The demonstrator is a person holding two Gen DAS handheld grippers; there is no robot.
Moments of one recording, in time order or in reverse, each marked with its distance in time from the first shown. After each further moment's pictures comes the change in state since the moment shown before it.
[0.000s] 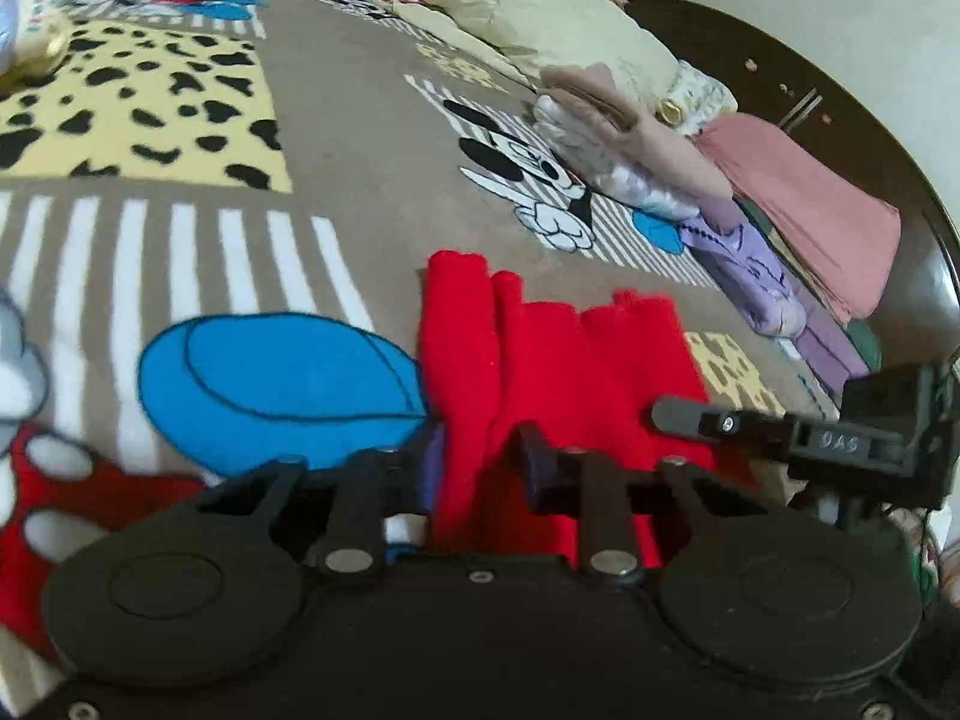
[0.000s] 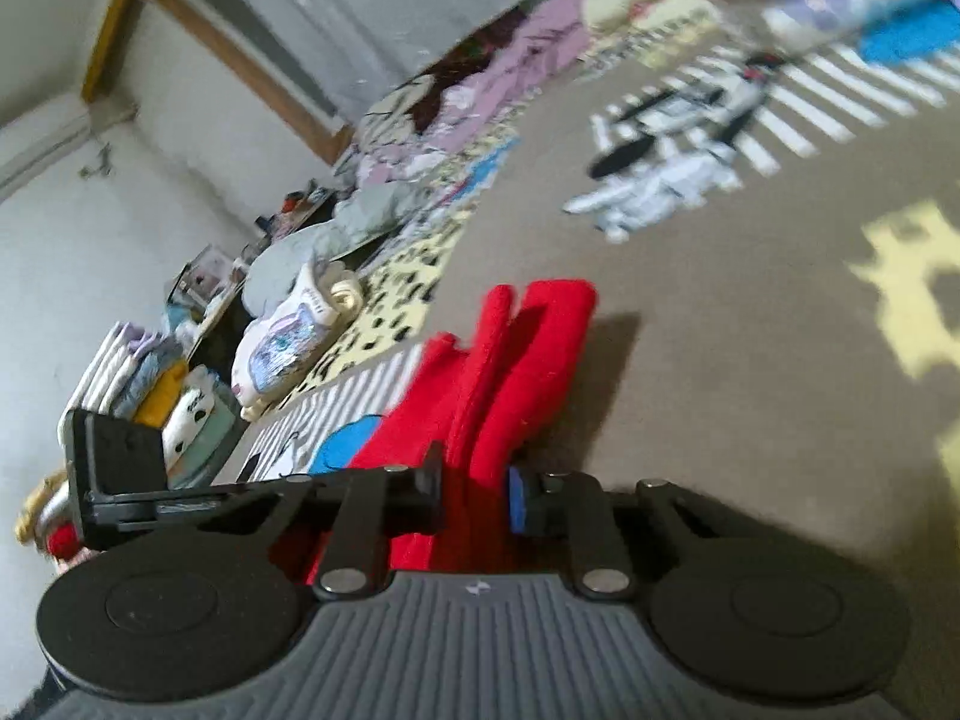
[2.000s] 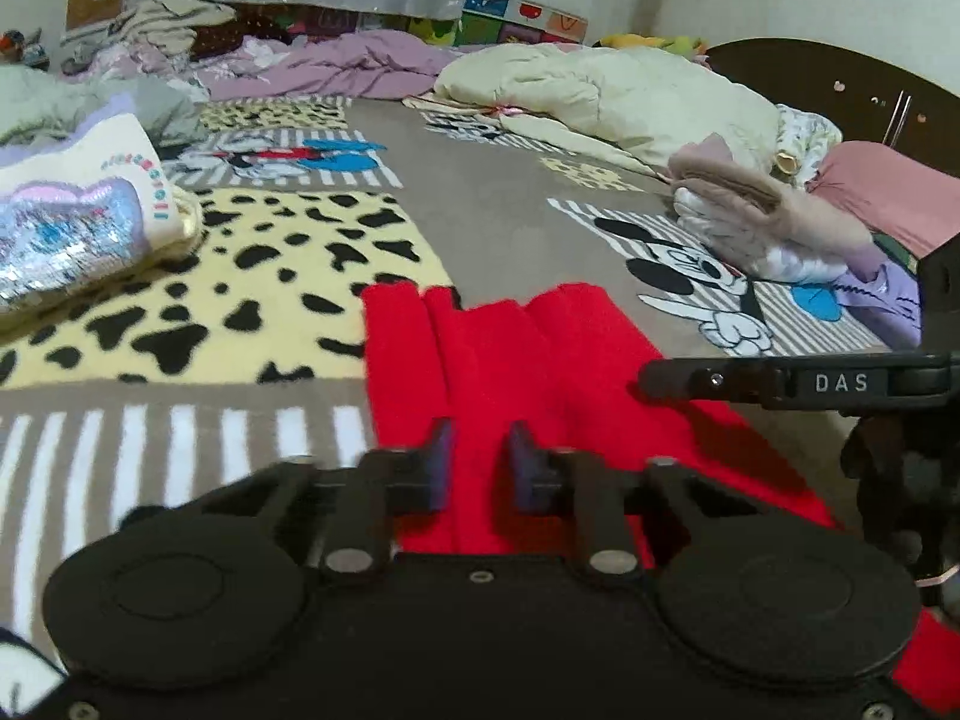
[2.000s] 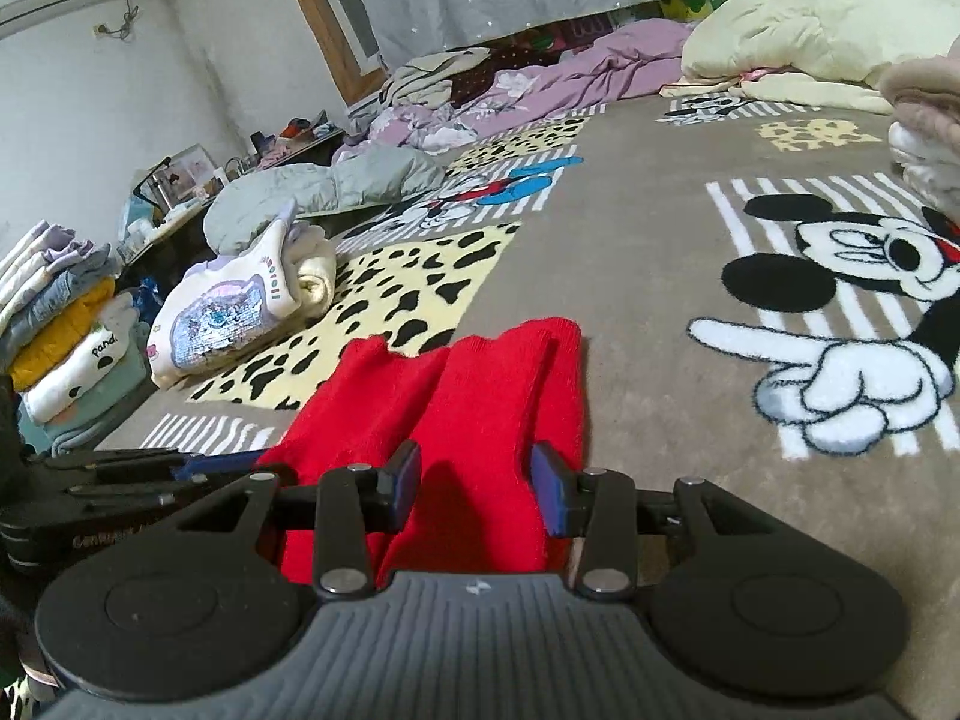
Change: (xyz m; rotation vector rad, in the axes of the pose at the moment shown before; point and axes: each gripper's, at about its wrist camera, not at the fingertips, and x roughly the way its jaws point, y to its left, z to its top) left arm -0.013 0.031 0.033 0.148 -0.220 0.368; right arm 0.127 0.053 0.065 -0.310 0.042 -0.132
